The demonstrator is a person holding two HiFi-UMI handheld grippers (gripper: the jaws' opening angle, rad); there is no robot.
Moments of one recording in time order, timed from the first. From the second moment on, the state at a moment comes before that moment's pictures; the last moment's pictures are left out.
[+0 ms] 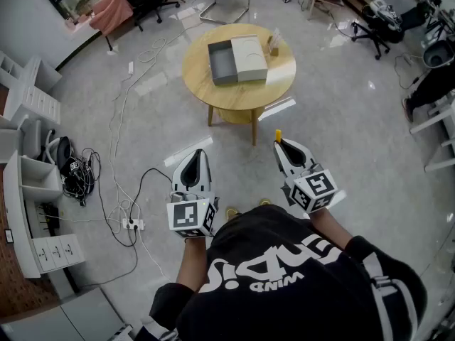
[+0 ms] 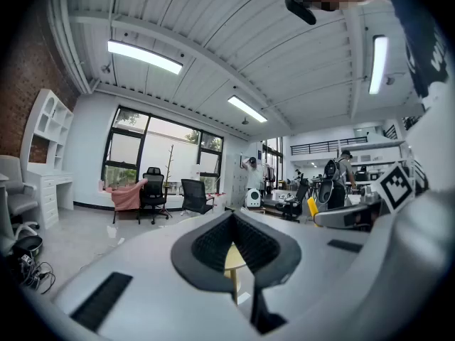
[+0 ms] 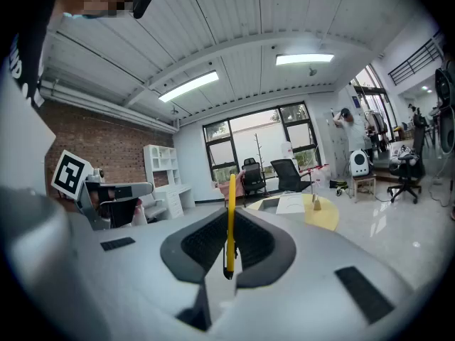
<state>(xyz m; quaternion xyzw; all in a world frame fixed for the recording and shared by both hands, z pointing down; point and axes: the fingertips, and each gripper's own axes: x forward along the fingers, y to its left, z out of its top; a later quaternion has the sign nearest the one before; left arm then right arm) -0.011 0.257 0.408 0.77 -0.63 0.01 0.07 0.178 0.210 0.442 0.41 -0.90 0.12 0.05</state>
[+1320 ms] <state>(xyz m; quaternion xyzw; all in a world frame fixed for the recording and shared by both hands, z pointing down) -0.077 0.187 0.426 0.80 -0.59 -0.01 0.08 0.121 0.160 0.450 0.44 -0.89 0.11 0.01</state>
